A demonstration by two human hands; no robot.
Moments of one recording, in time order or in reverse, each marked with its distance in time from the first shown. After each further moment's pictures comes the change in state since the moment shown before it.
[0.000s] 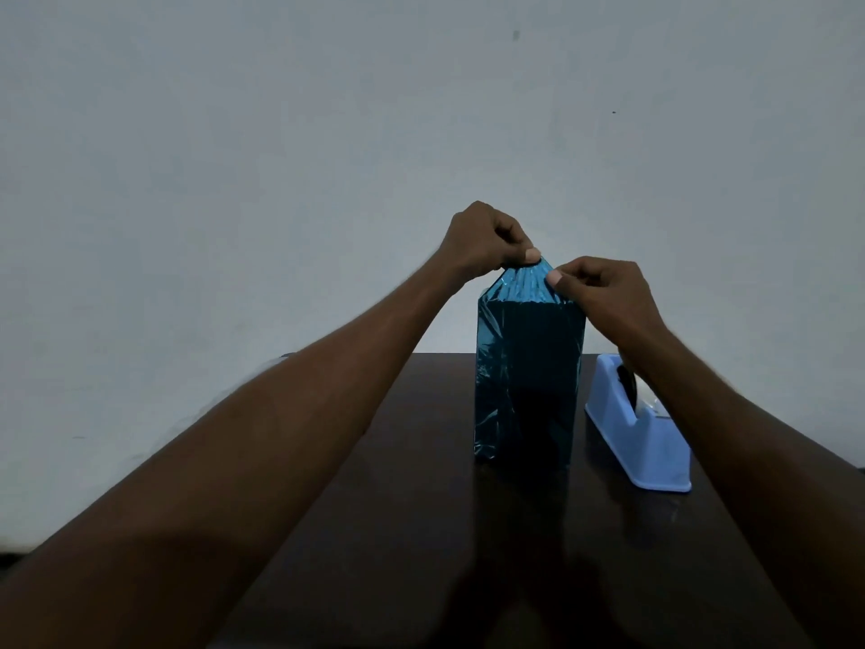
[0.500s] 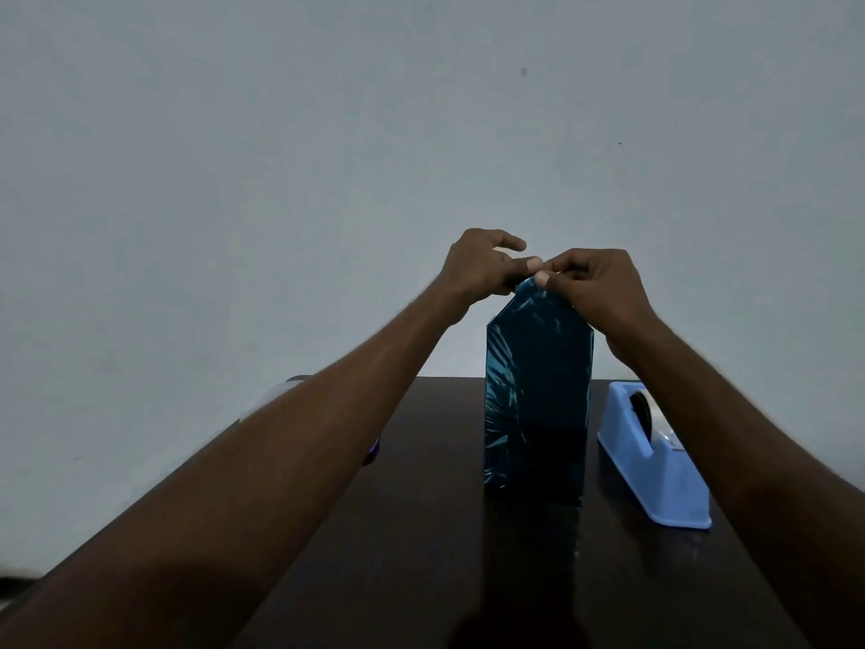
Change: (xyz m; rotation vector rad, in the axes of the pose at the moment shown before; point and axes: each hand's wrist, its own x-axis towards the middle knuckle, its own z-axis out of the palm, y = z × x) left_hand -0.003 0.001 -0.009 -0.208 0.066 -0.114; right_hand 0.027 -0.033 0.013 0.037 -0.012 -0.001
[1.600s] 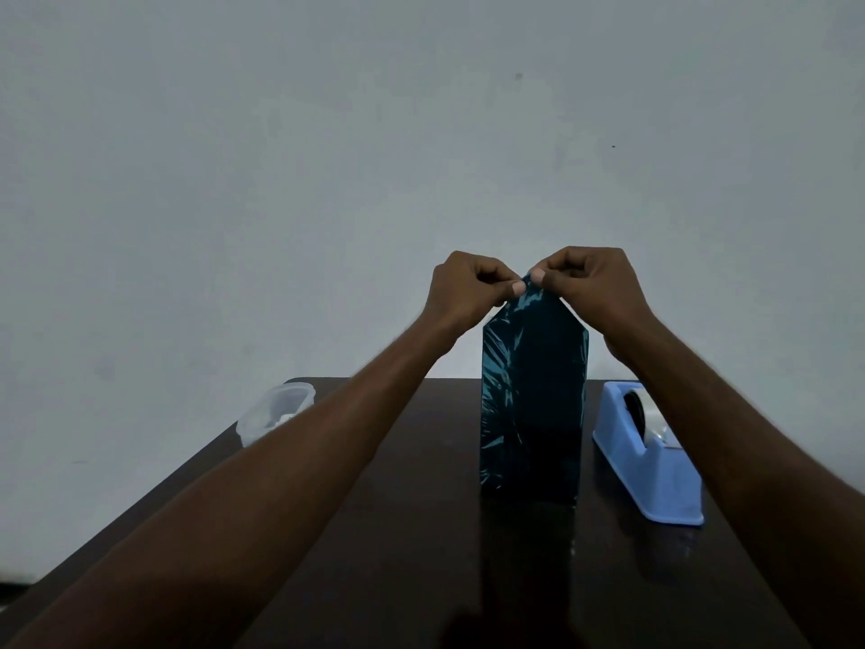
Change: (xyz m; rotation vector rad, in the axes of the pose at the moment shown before) left_hand -0.030 -0.014 0.001 0.095 0.088 0.126; right_hand -0.001 -0.003 -0.004 -0.004 -0.011 -0.066
